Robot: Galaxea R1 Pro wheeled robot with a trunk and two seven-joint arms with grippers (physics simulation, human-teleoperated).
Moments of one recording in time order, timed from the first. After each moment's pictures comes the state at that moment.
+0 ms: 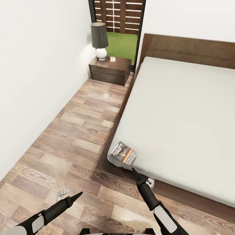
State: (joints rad) left arm -0.62 0.23 0.49 -0.02 0.05 -0.04 -0.99; right arm -0.40 0.01 0.29 -0.66 -1.32 0.00 0.75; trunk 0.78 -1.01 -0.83
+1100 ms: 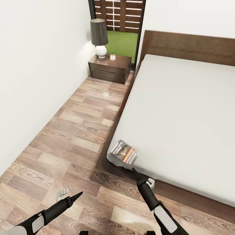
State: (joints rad) left arm -0.62 0.23 0.49 -0.02 0.05 -0.04 -0.99; right arm -0.40 0.01 0.28 -0.66 -1.32 0.00 0.75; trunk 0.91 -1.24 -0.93
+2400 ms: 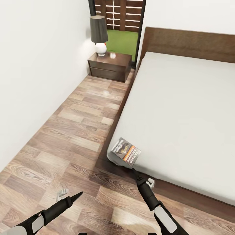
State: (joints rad) left arm -0.62 0.23 0.49 -0.02 0.05 -0.04 -0.99; right arm -0.40 0.01 0.28 -0.66 -1.32 0.00 0.75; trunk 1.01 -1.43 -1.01
